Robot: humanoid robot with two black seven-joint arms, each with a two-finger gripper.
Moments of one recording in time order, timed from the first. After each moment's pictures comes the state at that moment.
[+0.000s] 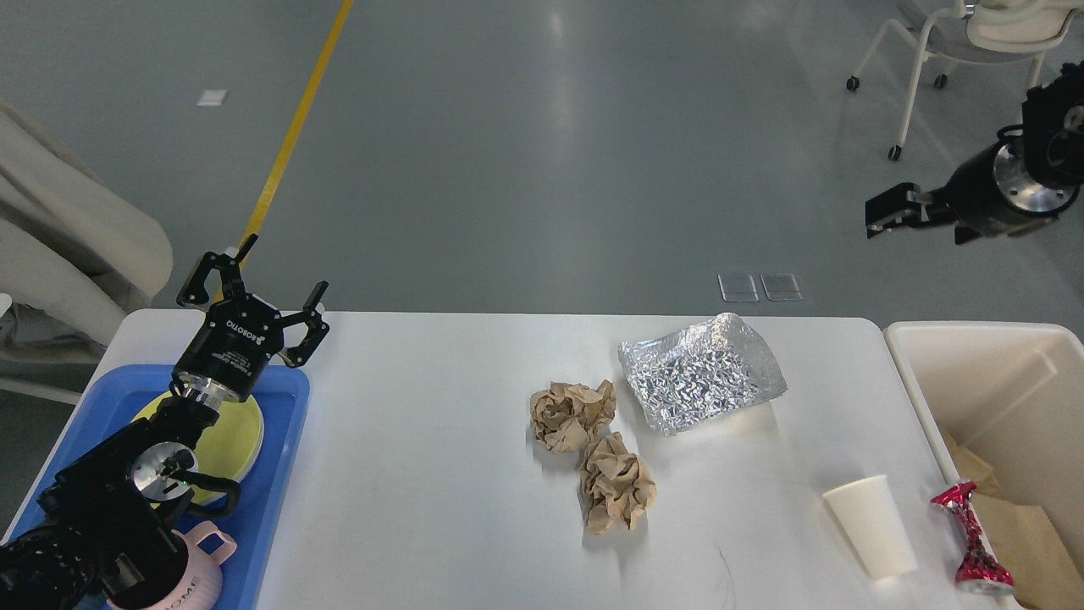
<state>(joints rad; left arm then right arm) -0.63 0.24 -0.75 -0.32 0.03 -0.85 -0.48 1.92 -0.54 -1.11 0.97 -0.52 0.60 0.05</state>
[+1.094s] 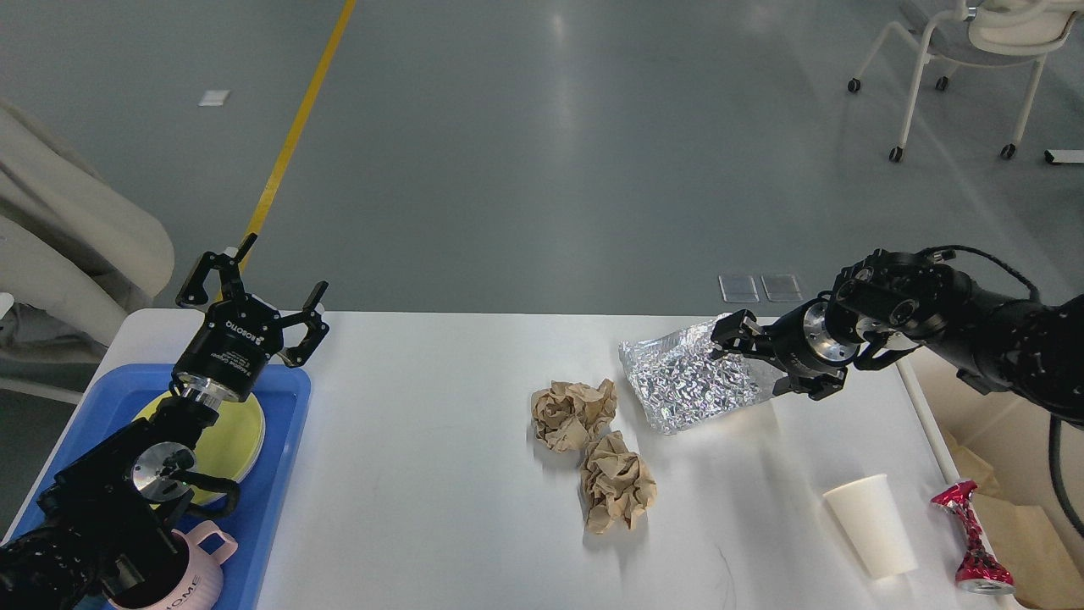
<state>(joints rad) -0.63 0.24 -0.75 -0.32 0.03 -0.85 -0.48 1.23 -0.21 -0.82 0.52 0.01 0.55 -0.13</state>
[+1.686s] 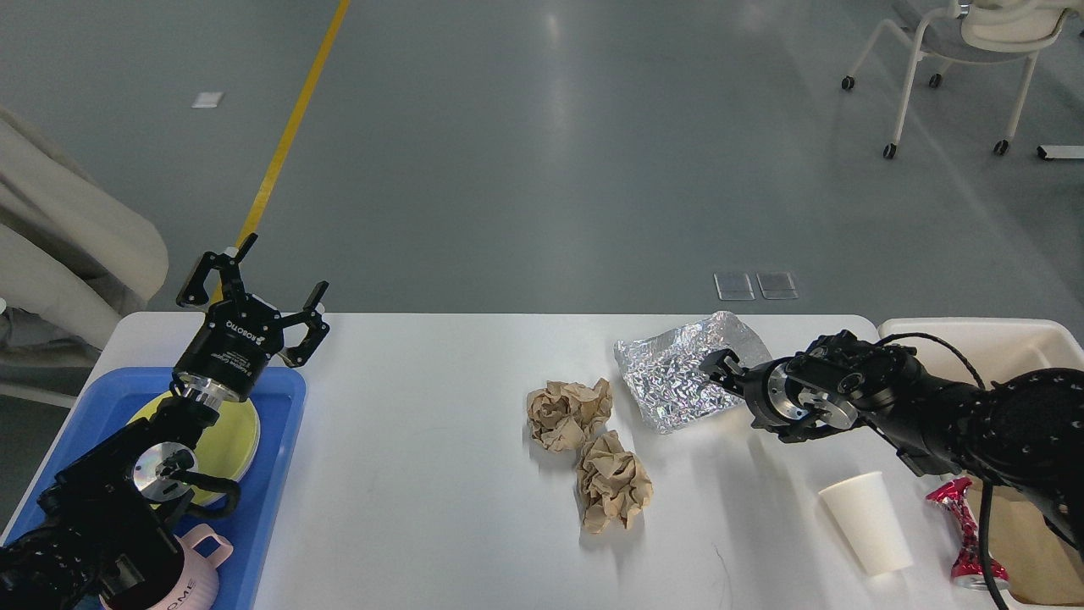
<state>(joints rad) -0.63 0.24 -0.75 -0.32 0.03 -0.85 -0.48 1.05 -0.14 -0.64 0.49 0.01 0.20 -0.20</state>
